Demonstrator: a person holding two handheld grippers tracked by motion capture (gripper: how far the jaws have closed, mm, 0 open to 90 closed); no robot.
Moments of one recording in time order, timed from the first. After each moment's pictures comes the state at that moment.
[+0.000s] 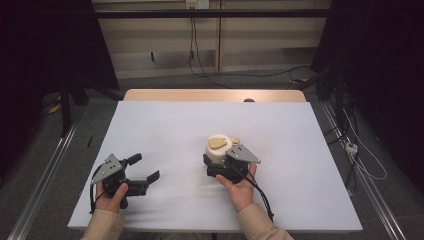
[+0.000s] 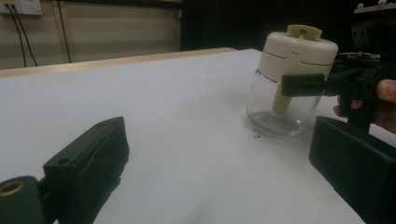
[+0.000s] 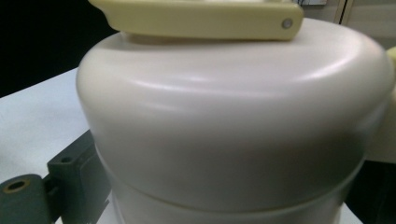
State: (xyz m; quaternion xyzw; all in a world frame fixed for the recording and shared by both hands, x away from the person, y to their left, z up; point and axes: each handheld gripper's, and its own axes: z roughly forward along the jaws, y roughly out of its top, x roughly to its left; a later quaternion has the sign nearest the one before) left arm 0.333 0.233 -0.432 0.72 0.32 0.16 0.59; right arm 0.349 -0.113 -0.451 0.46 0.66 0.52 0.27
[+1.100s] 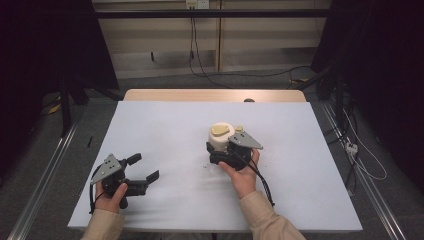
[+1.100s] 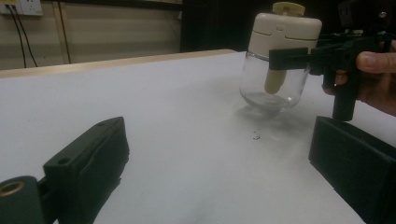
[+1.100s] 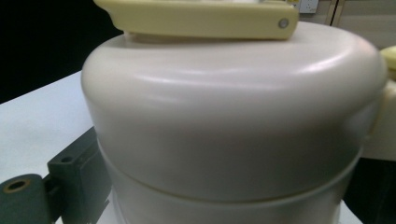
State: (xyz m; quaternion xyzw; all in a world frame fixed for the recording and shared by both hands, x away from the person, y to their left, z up) left arm 0.333 0.234 -0.432 0.72 0.32 0.16 0.60; right arm 0.376 -0.121 -0.430 0.46 0.66 0.52 0.29
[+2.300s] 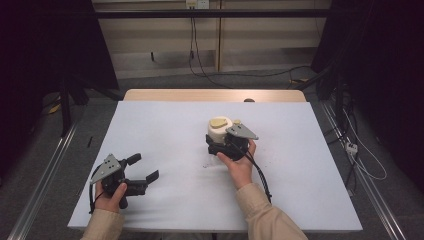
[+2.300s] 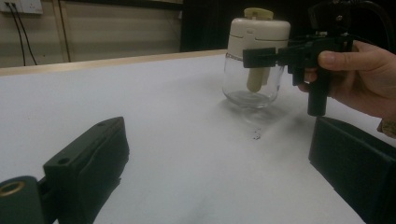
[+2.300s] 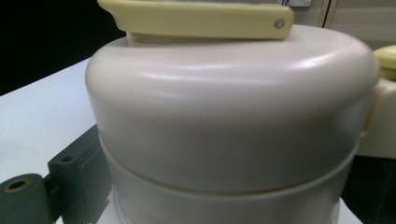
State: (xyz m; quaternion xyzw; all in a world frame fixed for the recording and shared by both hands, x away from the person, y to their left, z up) left arm 0.333 0.235 -0.433 0.72 0.32 0.16 0.60; right arm 0.408 -0.119 -0.440 0.47 0.66 0.51 0.29
